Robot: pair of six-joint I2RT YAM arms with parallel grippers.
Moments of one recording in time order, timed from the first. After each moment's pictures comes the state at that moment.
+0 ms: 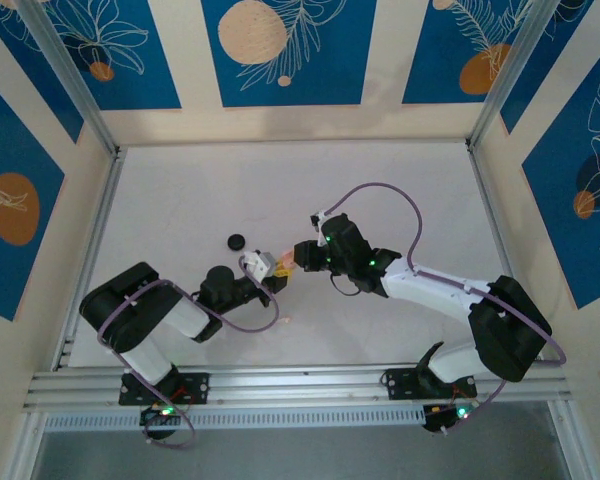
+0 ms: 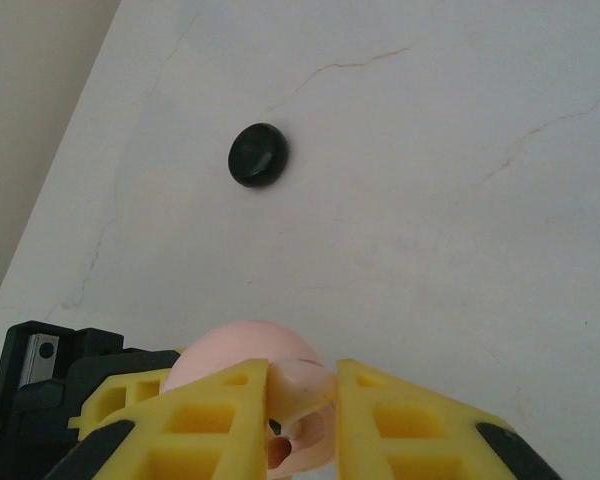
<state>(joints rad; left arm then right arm) -0.72 1.65 0.26 1.26 0.25 -0.03 0.78 1.39 0.80 -0.04 -0.09 0.65</state>
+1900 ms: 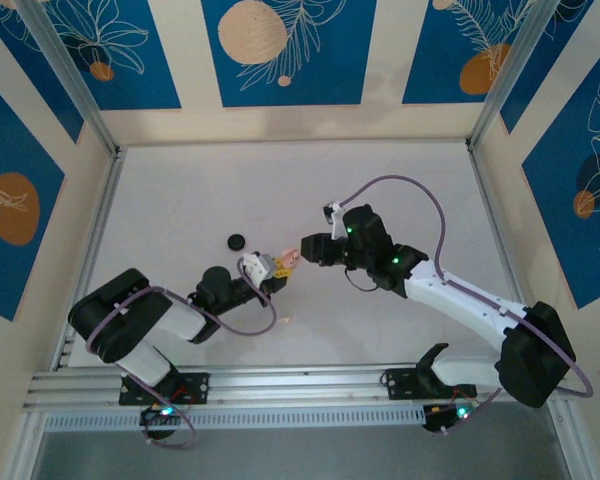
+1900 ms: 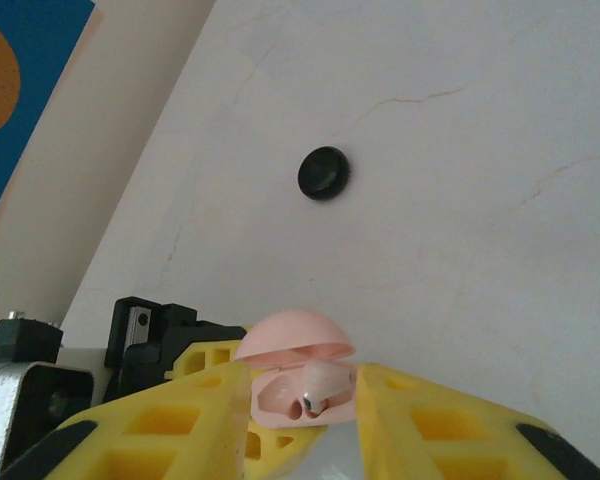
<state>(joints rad) -0.72 1.58 0.25 1.24 0.27 0.05 0.70 1.23 0.83 -0.15 -0.24 0.61</state>
